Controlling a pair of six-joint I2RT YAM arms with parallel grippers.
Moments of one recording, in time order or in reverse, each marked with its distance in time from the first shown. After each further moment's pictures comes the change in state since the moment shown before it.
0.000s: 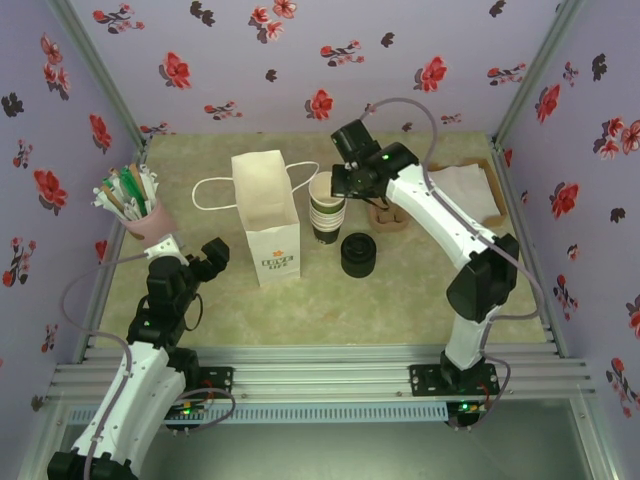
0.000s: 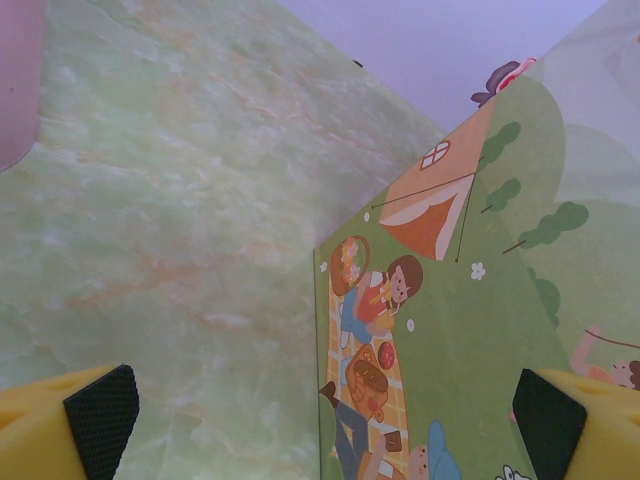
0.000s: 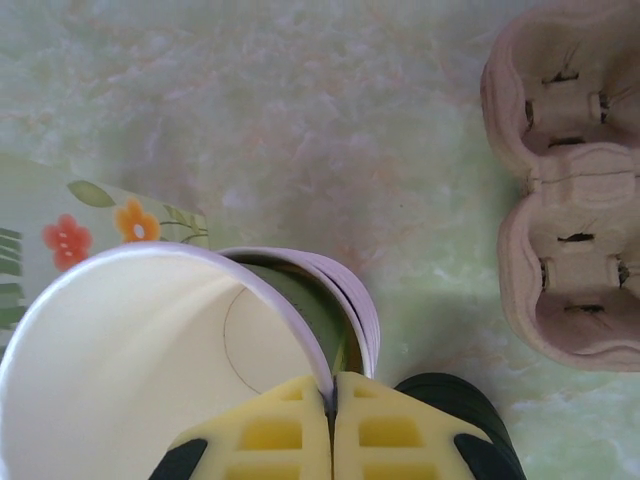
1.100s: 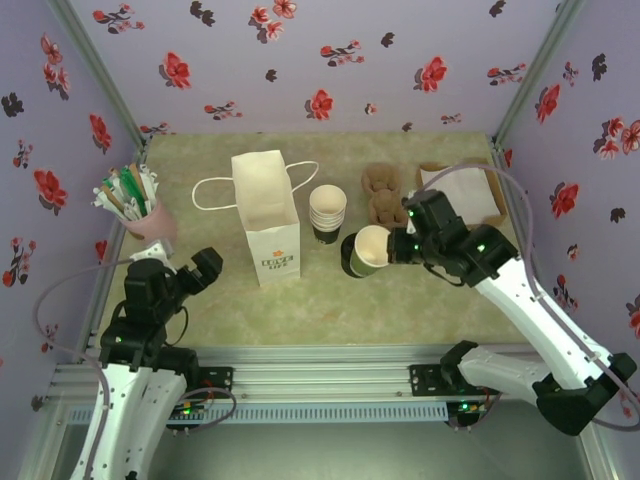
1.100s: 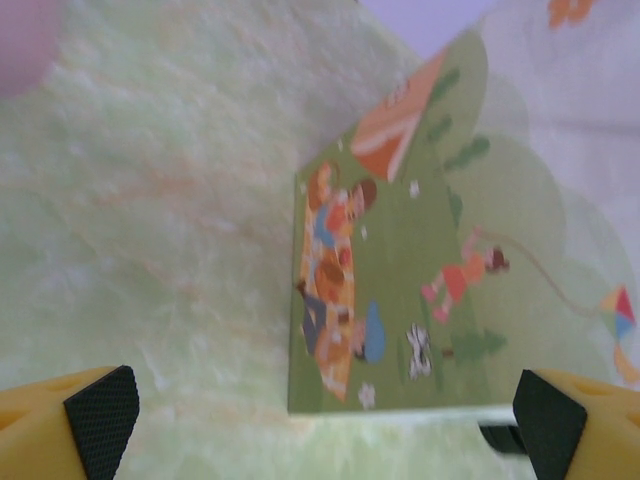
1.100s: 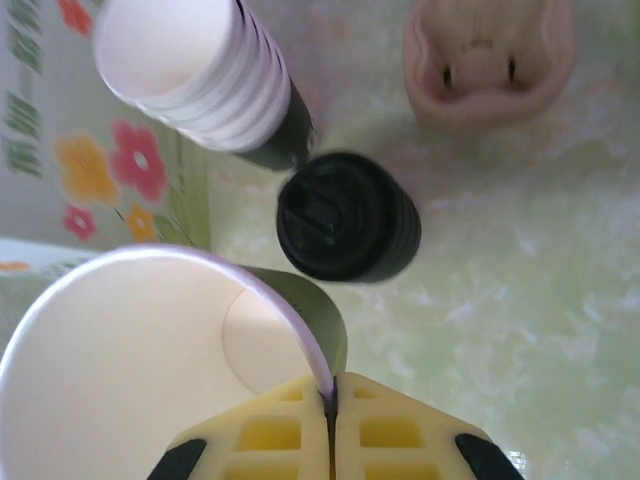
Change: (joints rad) left arm 0.023 -0.131 0.277 -0.564 0.144 -0.038; right arm 0.020 -0.759 -0.678 -0.023 -0.085 0.029
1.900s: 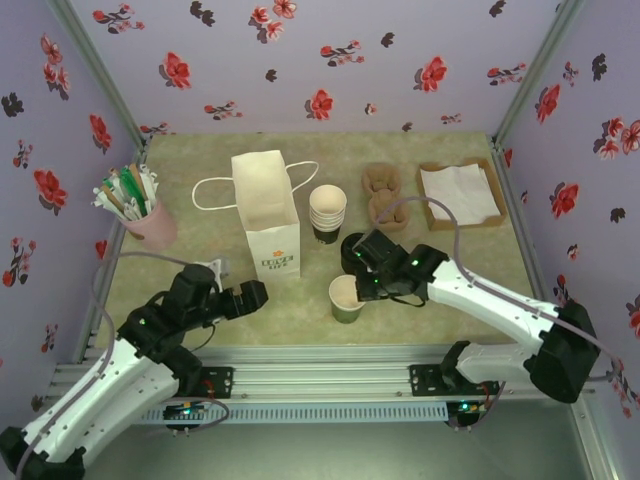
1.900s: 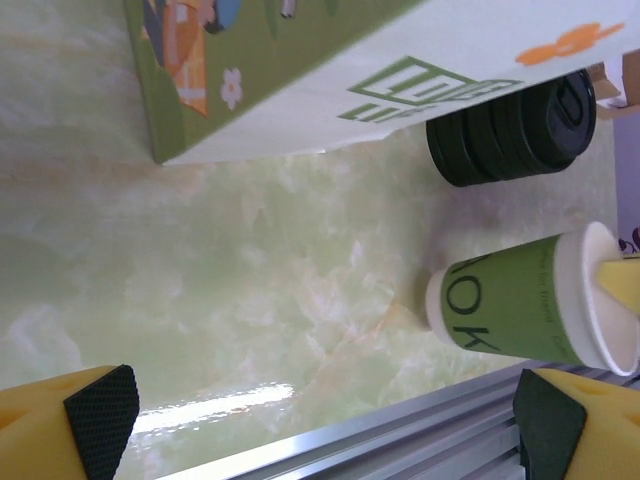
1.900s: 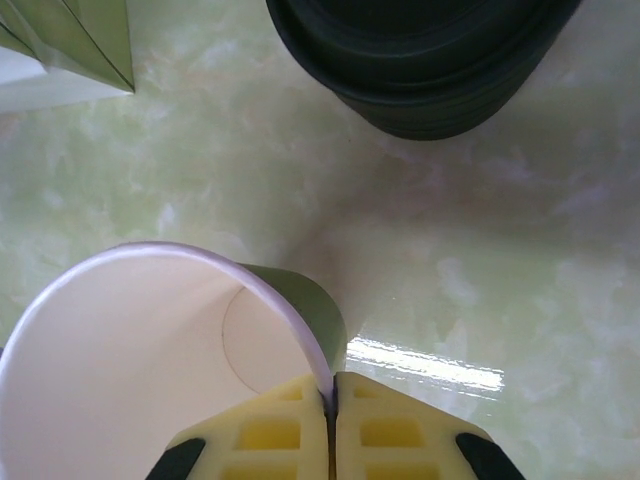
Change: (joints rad) left arm -0.520 0.129 -0.069 0.003 0.016 -0.180; right arm 0.226 0.182 -0.265 0.200 -0.017 0.095
